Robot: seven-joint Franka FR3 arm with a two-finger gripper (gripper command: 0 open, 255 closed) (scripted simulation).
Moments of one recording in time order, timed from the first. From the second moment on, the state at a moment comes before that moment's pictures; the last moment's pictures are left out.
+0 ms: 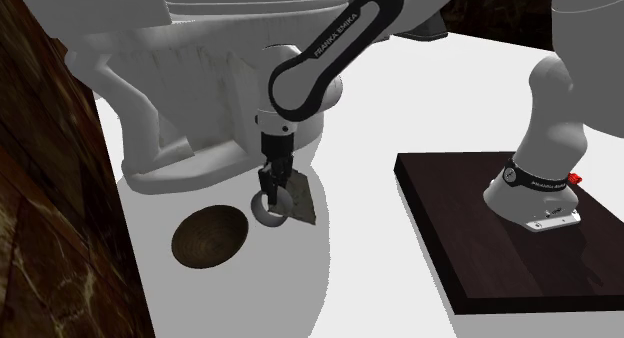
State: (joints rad) arm 0.00 0.54 -0.05 -1.87 0.51 2.39 -0.07
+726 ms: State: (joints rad) arm 0.01 0.44 -0.07 -1.86 0.47 2.30 -0.01
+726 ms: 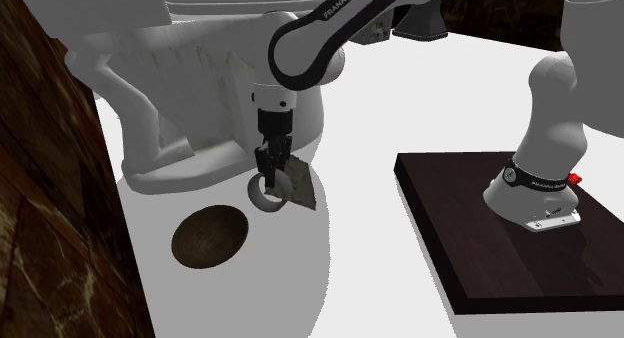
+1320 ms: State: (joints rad) arm 0.02 0.53 -0.07 -1.63 0.43 2.16 0.08
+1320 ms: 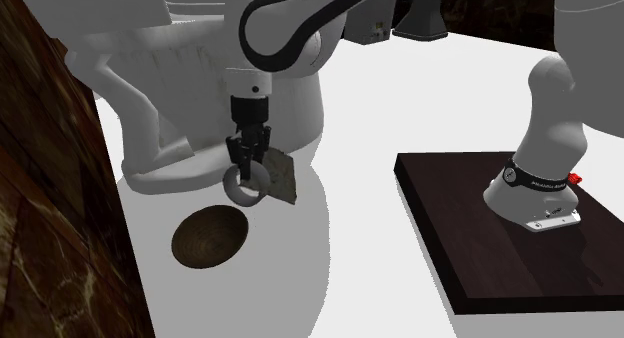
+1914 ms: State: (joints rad) arm 0.03 0.92 -0.06 -0.93 0.38 1.88 0.24
